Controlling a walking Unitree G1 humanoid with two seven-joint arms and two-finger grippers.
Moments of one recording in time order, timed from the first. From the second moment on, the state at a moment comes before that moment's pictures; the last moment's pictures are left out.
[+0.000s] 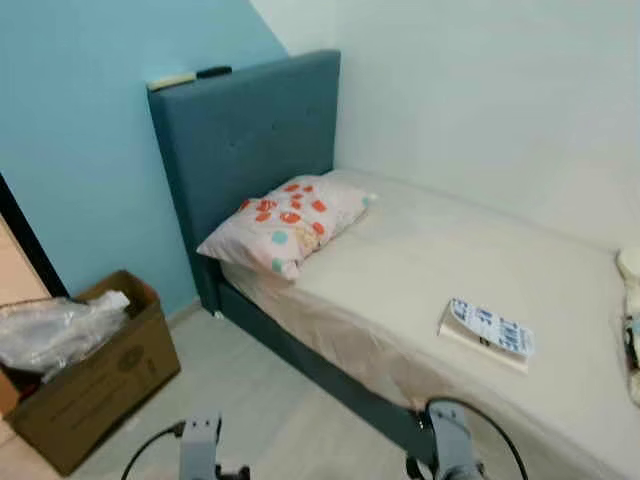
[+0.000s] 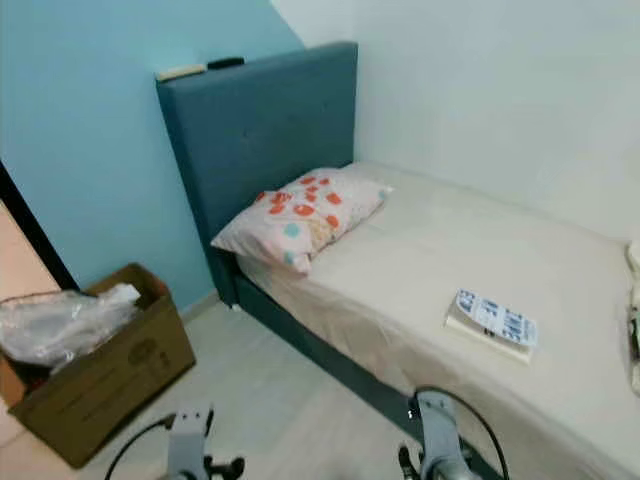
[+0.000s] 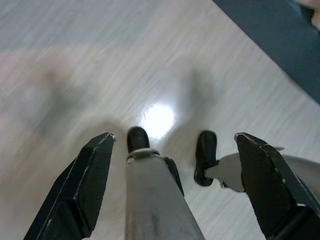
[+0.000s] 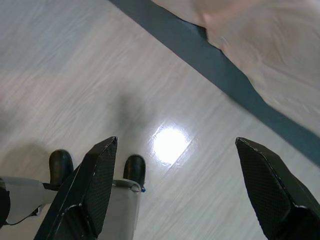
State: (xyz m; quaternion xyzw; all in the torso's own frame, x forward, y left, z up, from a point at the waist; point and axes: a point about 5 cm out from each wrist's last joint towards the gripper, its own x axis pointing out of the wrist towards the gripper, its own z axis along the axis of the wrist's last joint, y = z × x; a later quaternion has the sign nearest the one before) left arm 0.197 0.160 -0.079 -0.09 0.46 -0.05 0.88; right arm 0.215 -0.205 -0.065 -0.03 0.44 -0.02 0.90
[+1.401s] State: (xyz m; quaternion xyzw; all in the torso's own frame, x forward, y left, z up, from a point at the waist) left arm 0.203 0.159 -0.076 -0.09 0.45 -0.05 0.89; right arm 0.224 -0.213 -0.057 0.00 0.41 -0.05 0.91
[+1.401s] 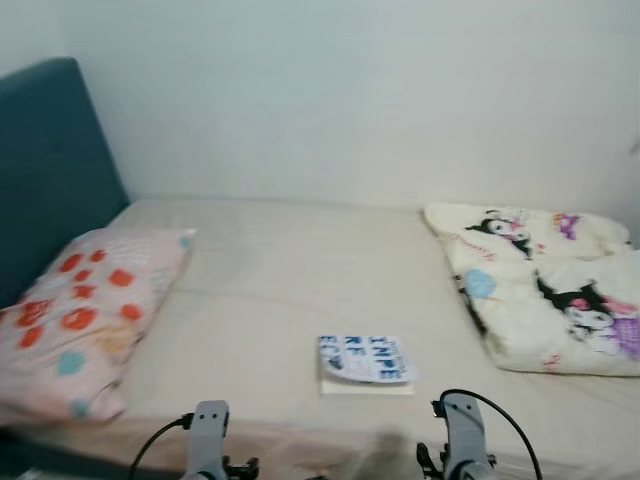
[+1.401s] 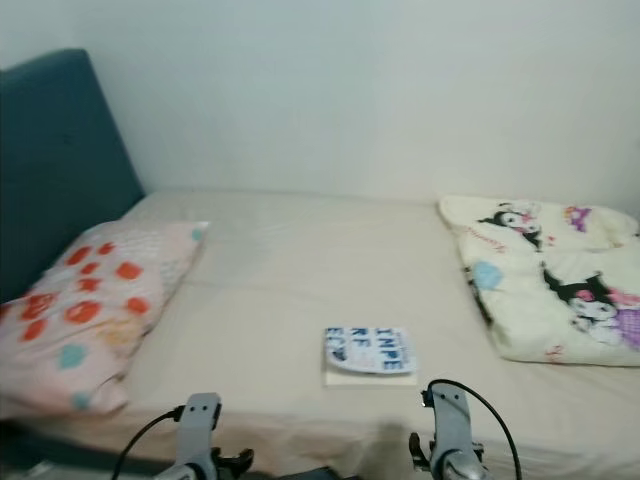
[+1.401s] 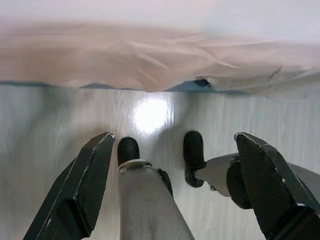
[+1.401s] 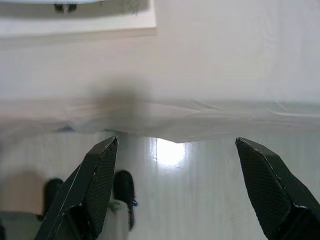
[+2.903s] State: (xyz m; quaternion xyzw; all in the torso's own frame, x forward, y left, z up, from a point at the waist) left arm 0.198 0.161 -0.079 -0.09 0.46 -0.03 0.88; right arm 0.308 -0.202 0.018 0.23 0.19 0.02 0.95
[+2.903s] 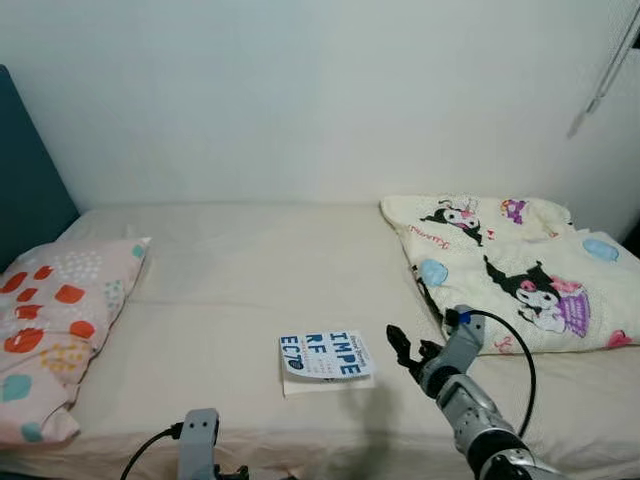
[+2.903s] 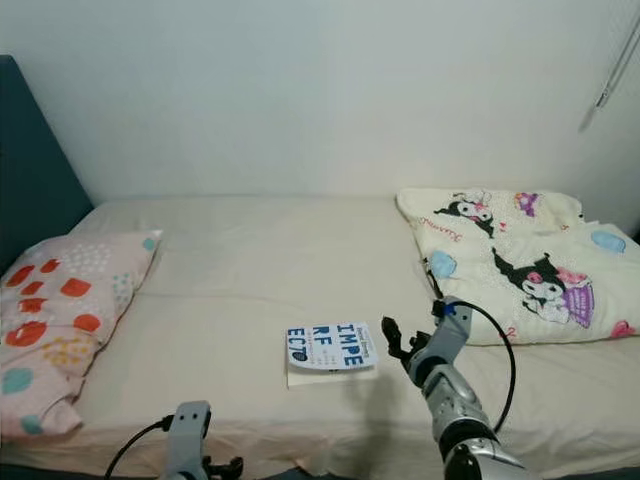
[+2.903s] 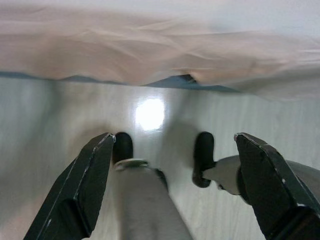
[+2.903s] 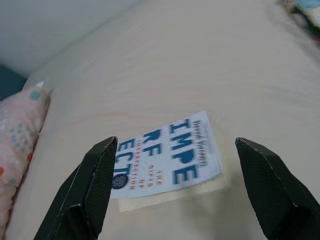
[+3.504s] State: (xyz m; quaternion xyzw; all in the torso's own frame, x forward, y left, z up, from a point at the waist) left arm 0.198 0.161 -0.079 -0.09 0.46 -0.04 0.88; right arm 0.304 -0.200 0.013 0.23 0.19 0.02 0.95
